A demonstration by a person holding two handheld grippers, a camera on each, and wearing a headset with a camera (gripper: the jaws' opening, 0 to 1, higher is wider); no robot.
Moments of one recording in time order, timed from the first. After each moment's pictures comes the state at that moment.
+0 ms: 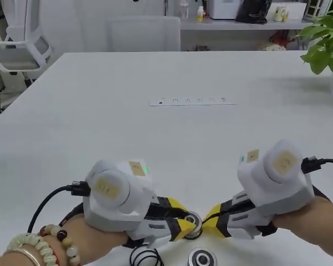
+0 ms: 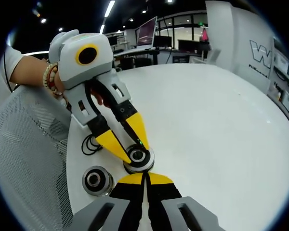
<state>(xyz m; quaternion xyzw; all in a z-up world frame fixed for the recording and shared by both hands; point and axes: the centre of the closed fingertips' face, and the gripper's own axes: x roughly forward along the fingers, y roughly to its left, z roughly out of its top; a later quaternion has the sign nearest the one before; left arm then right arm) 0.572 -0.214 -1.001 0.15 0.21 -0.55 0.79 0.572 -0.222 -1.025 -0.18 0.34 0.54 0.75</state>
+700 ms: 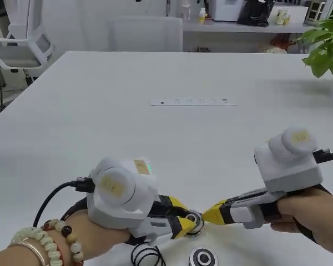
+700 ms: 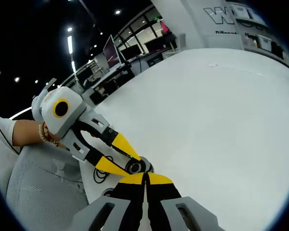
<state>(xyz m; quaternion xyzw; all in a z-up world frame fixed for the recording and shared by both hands) 0.572 -0.213 -1.003 0.16 0.22 -0.55 0.79 0.578 -0.220 -1.008 0.02 0.41 0.49 0.77</state>
